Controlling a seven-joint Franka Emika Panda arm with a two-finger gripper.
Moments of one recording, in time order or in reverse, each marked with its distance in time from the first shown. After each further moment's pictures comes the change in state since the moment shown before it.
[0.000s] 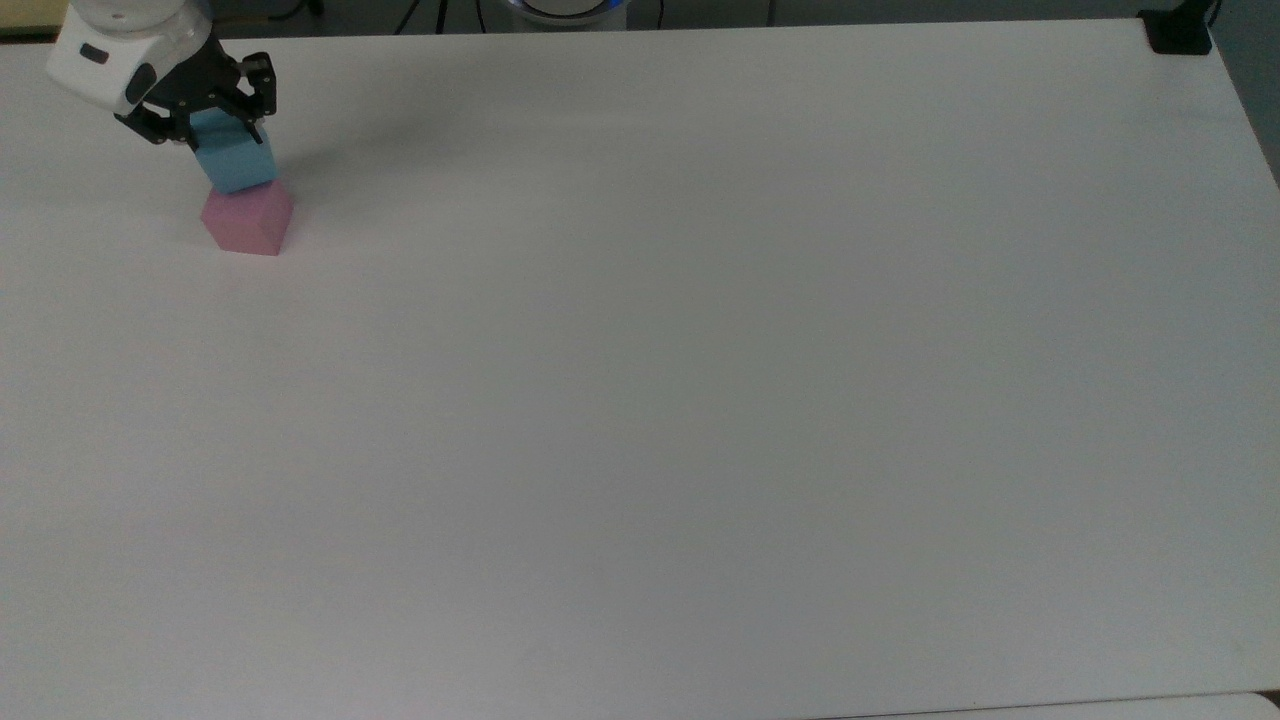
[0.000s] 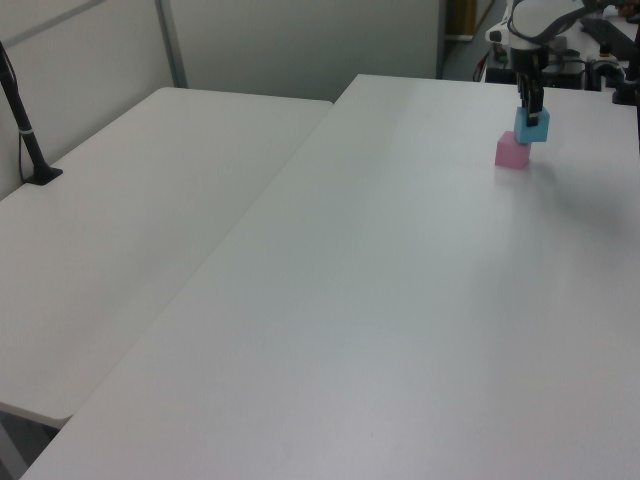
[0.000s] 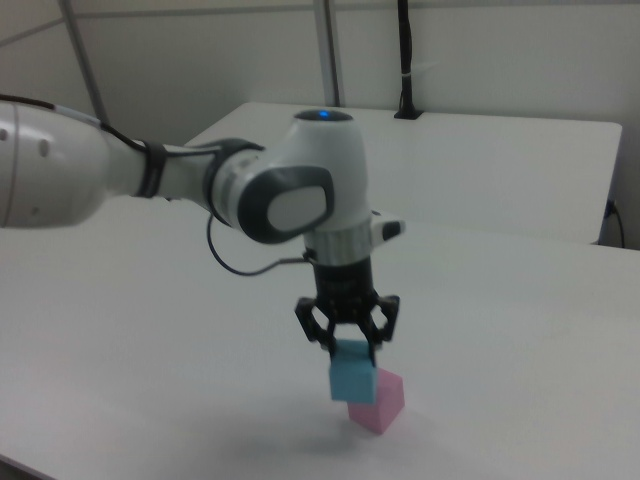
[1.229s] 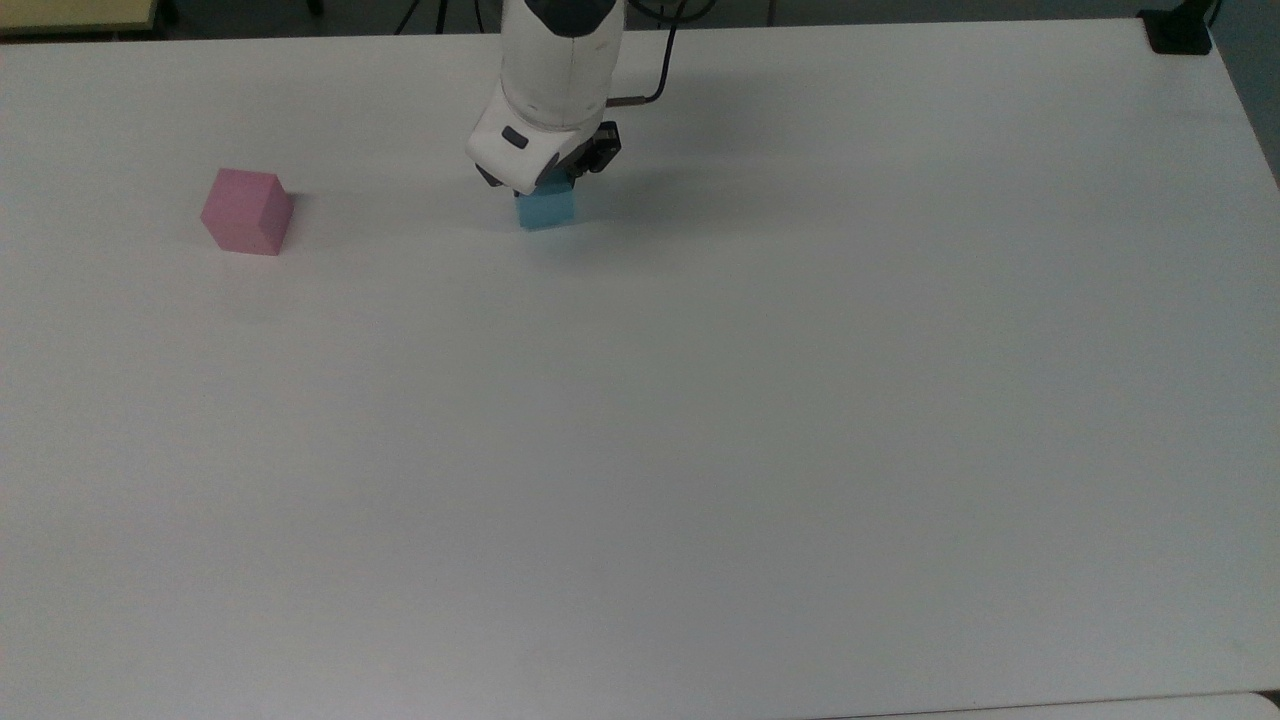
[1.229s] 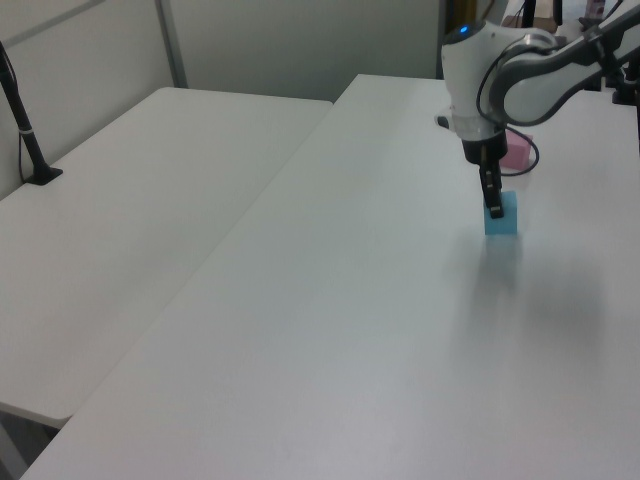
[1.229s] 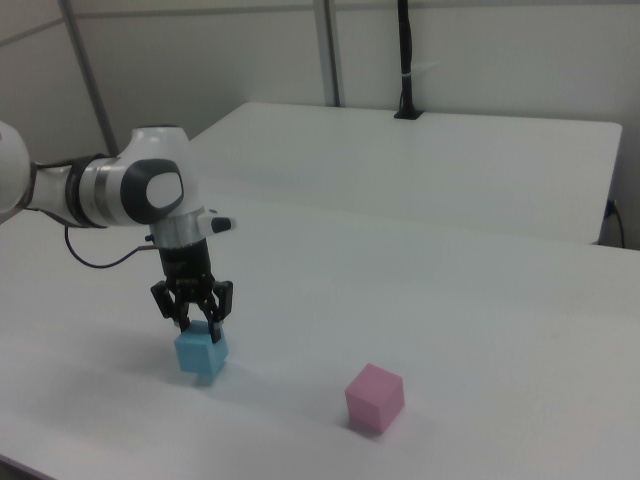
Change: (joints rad) arm 0.086 -0.044 0.497 -0.178 -0.084 -0.027 0.758
